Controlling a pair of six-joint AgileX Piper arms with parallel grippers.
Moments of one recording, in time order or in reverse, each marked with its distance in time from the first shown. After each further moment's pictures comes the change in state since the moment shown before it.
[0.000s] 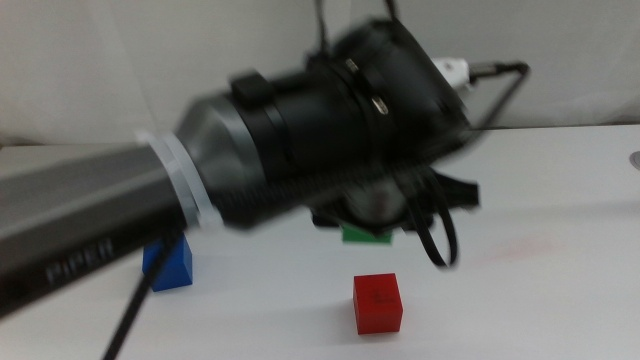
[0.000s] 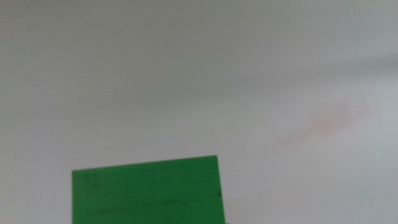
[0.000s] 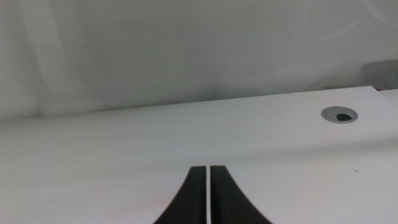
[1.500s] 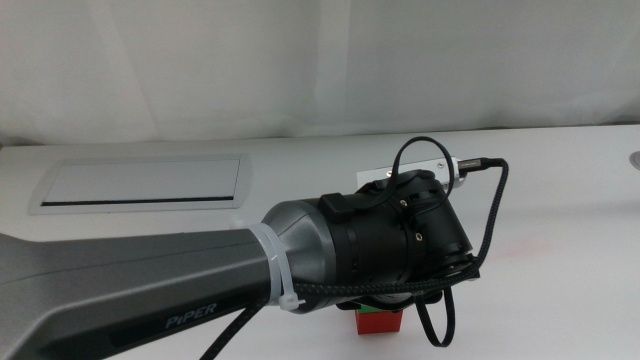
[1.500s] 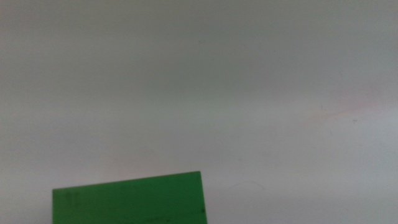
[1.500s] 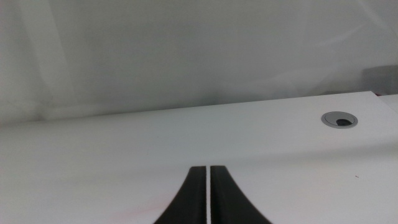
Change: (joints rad) left arm -0.060 0.095 0.217 0.018 -0.223 -0.301; right arm 0.000 0.000 0.000 0.000 -0.012 -0.002
